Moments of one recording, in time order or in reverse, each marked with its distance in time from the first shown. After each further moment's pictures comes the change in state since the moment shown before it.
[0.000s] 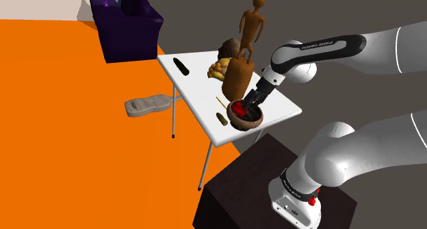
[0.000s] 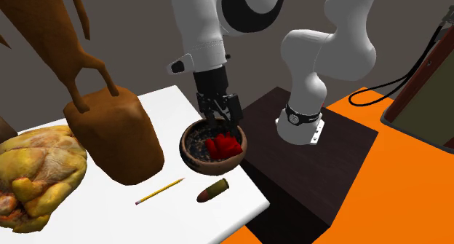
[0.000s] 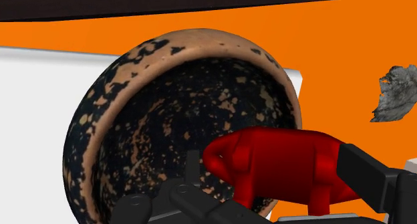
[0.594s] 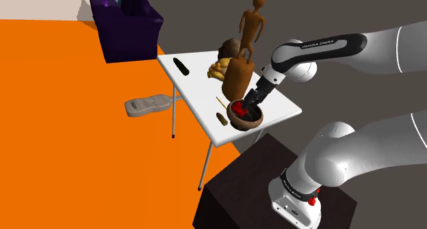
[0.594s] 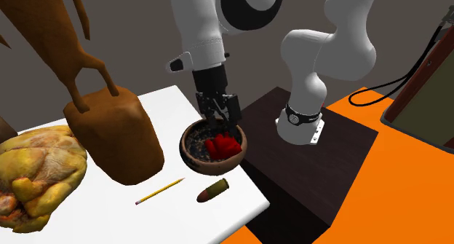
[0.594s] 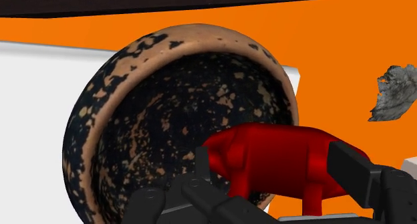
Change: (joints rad) arm 0.002 -0.002 -0.001 0.009 0.004 -0.006 -0.005
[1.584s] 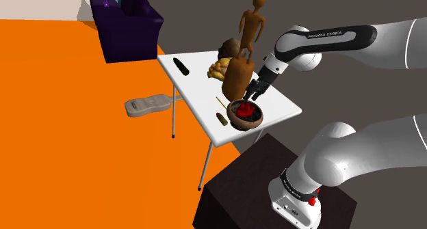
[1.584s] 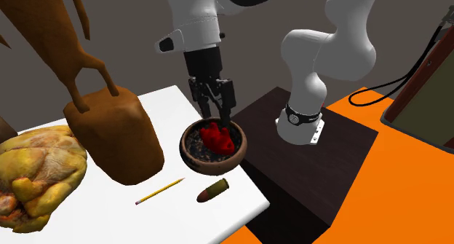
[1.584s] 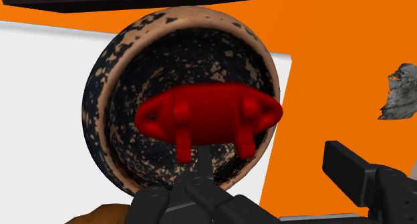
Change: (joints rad) arm -0.024 -0.028 0.055 0.090 -0.041 -0.095 0.069
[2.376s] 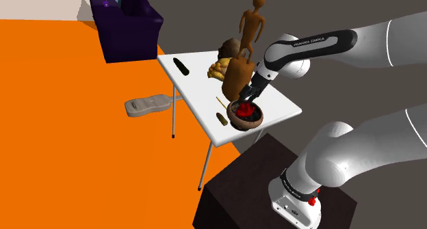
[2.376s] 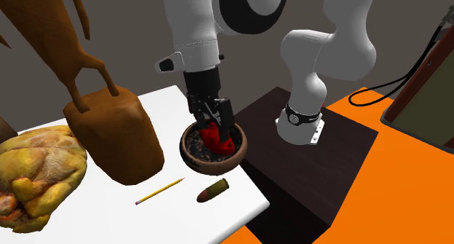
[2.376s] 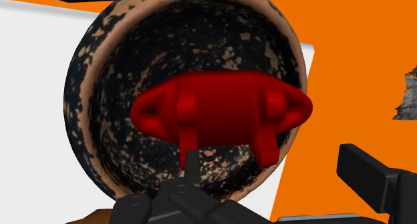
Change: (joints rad) arm 0.041 0.092 0.004 -0.036 0.028 0.151 -0.017
